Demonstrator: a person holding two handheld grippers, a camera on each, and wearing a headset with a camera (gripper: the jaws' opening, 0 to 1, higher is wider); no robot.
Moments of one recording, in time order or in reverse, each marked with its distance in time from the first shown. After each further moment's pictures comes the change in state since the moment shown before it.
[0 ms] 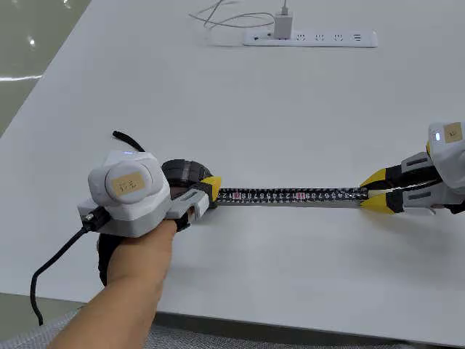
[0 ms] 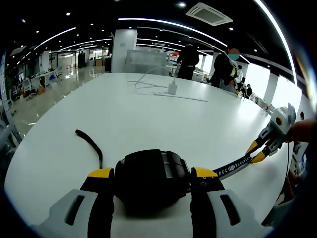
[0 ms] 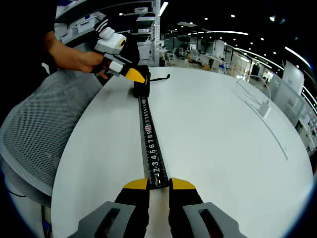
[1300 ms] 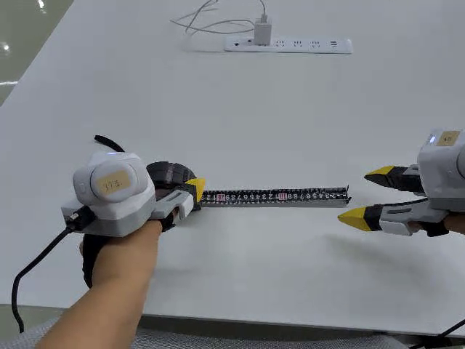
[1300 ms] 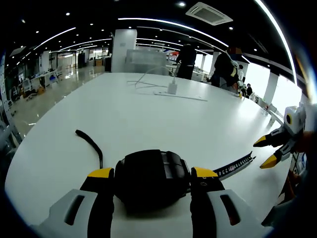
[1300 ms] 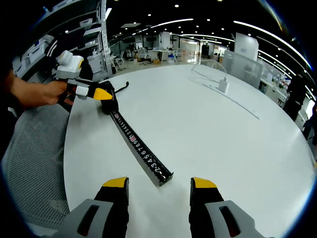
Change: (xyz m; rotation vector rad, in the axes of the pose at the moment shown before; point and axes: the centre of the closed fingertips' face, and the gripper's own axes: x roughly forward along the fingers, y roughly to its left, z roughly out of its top) left arm -0.003 -0.002 0.000 0.005 0.003 0.002; right arm -0.021 0.006 0.006 0.347 -0.002 -0.287
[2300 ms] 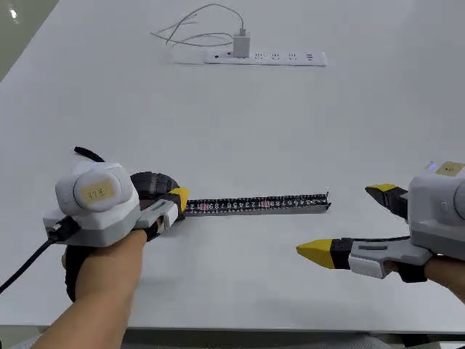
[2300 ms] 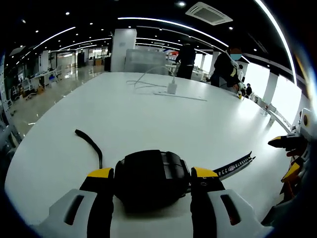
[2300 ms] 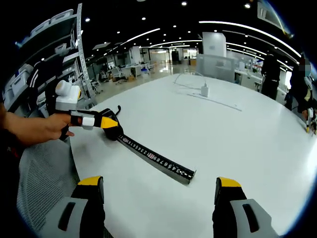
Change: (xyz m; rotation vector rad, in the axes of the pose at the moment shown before) left arm -0.001 -0.001 0.001 -0.002 0.005 -0.006; right arm -0.032 0.048 0.025 0.242 -0.130 -0.145
